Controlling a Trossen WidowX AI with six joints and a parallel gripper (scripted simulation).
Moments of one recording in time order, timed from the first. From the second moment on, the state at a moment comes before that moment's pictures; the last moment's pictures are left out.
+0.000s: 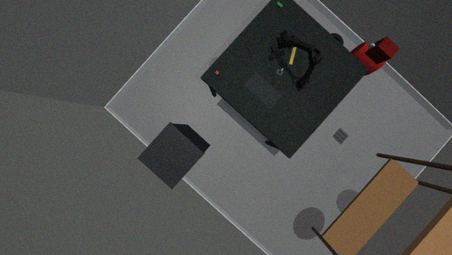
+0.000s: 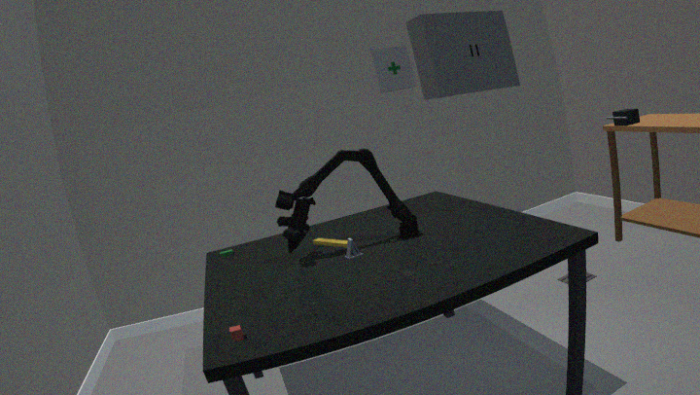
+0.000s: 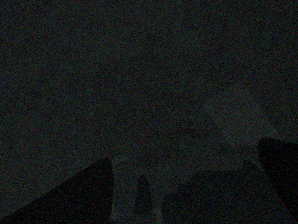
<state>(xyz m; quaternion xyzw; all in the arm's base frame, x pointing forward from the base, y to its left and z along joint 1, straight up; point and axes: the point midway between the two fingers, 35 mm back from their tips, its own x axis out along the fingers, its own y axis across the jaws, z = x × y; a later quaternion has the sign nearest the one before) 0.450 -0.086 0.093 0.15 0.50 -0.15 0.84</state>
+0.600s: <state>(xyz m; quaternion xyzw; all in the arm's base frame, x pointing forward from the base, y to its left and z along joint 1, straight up) 0.367 -0.177 0.102 0.27 0.57 -0.28 0.73</state>
